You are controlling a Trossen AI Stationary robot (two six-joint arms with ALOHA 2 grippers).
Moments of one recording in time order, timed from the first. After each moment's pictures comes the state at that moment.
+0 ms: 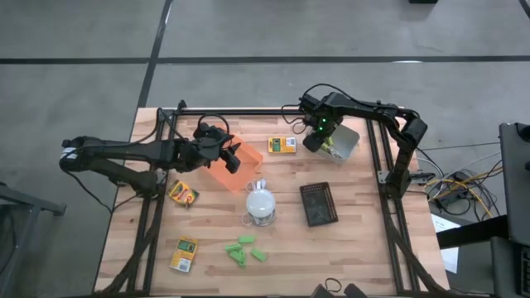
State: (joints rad) left arm 0.02 1.13 0.94 -0.37 -0.65 -0.39; right arm -0.65 1.84 1.34 -1.05 0.00 0.10
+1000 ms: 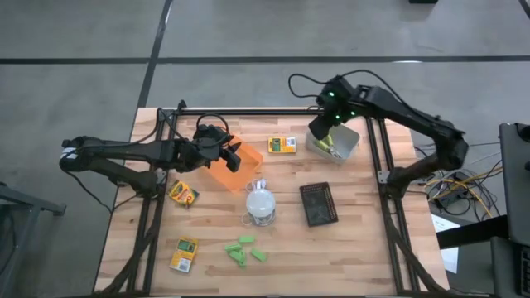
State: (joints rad) left arm 0.02 1.13 0.94 -0.37 -0.64 -0.49; right arm -0.53 1.39 1.39 -0.95 -0.06 0.28
